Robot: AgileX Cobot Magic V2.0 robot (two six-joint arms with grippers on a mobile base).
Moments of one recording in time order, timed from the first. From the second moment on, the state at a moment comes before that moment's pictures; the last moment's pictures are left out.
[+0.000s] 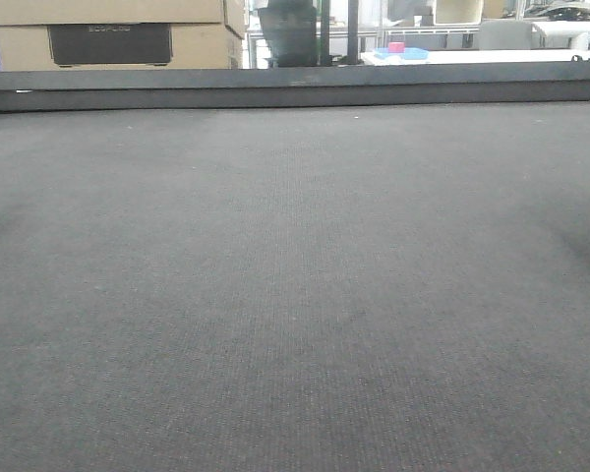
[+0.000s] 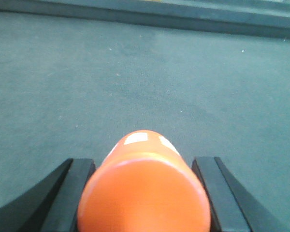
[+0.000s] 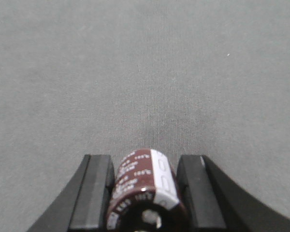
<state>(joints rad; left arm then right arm) -0.19 0.92 -0.70 -0.09 0.19 -0.01 0.11 1.05 -0.75 0.16 0.32 -0.02</state>
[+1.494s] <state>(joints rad) -0.11 0.34 -0.52 -0.08 0.19 -0.01 0.11 0.47 -0.65 0.06 0.25 -0.02</state>
